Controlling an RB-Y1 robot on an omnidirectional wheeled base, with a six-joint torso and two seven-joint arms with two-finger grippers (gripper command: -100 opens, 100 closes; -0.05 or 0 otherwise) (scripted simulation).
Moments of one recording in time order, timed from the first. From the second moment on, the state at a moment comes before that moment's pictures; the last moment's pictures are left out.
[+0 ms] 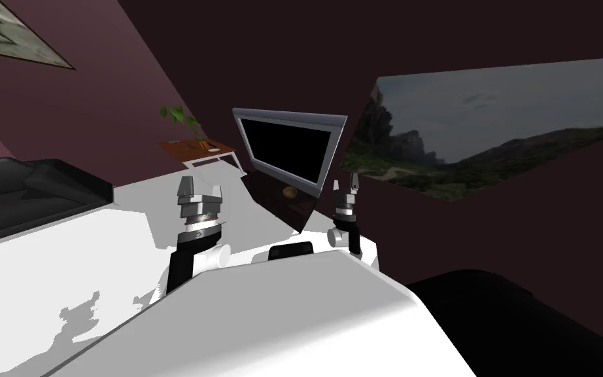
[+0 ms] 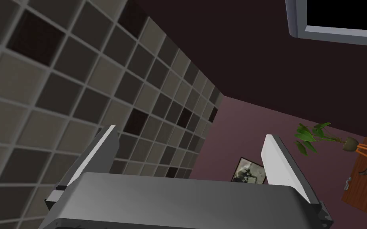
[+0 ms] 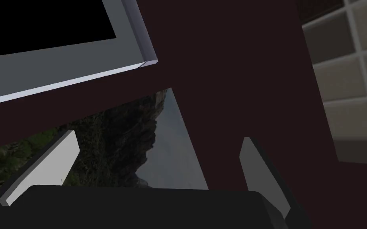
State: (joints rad) left arm 0.52 0.05 0.06 -2.28 0.05 -0.38 0.02; right arm 0.48 -0.01 0.07 -2.25 -0.11 -0.47 0.04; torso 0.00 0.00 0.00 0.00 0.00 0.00
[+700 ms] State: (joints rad) left arm 0.52 0.05 0.06 -2.28 0.05 -0.38 0.02; right arm 0.61 -0.16 -0.03 -2.18 -0.06 -0.39 0.07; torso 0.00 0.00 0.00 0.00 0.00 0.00
